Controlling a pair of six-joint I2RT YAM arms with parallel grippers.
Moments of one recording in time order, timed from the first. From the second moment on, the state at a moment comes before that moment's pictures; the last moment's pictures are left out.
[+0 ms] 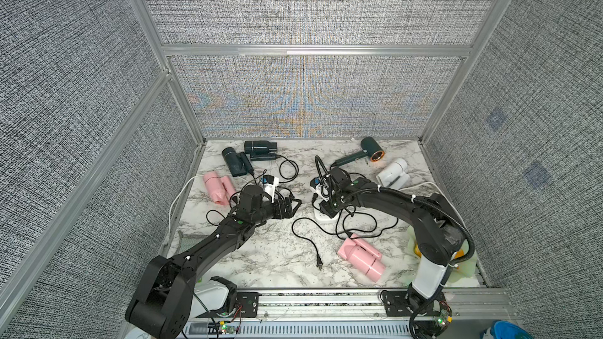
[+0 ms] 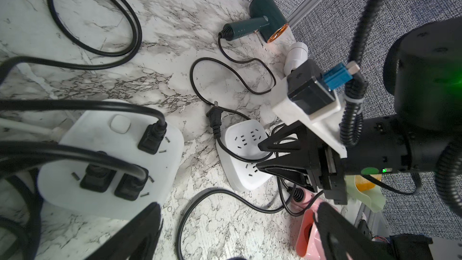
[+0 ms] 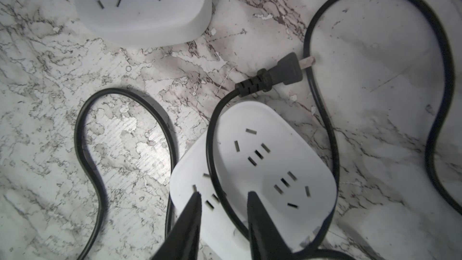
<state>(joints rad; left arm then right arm) -0.44 1.22 0.54 0.16 0.46 -0.53 0.69 1.83 1.26 -0.58 -0.12 -0.14</state>
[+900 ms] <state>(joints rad) -0.44 1.22 0.52 0.20 0.47 -0.54 0.71 1.86 1.29 -0.58 0.02 -0.19</state>
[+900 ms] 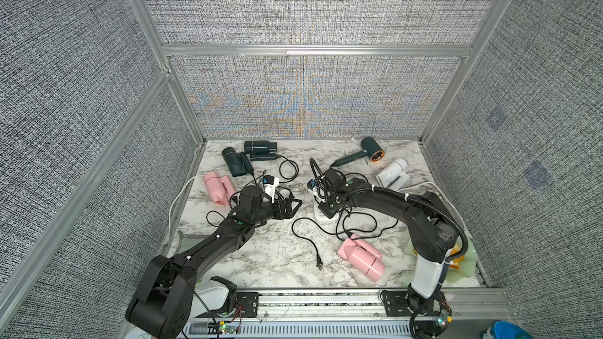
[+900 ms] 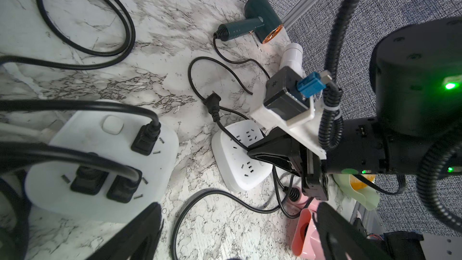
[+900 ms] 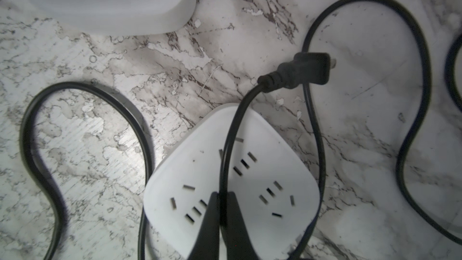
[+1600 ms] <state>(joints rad) -0.44 1.17 0.49 0.20 0.47 -0.55 0.58 2.03 1.65 -0.51 0.13 -0.18</state>
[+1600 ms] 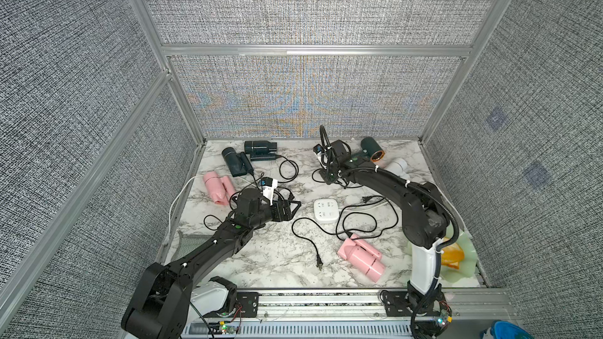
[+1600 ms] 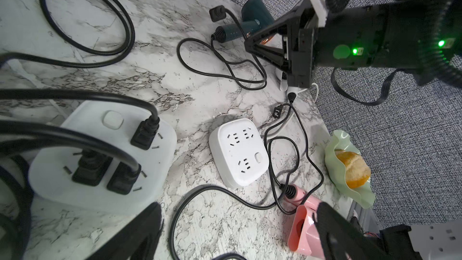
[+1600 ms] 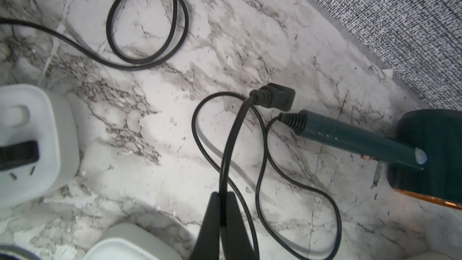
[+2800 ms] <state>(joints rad) -0.52 1.24 0.51 0.29 0.53 -0.56 0.60 1.72 1.21 -0.36 0.10 0.10</state>
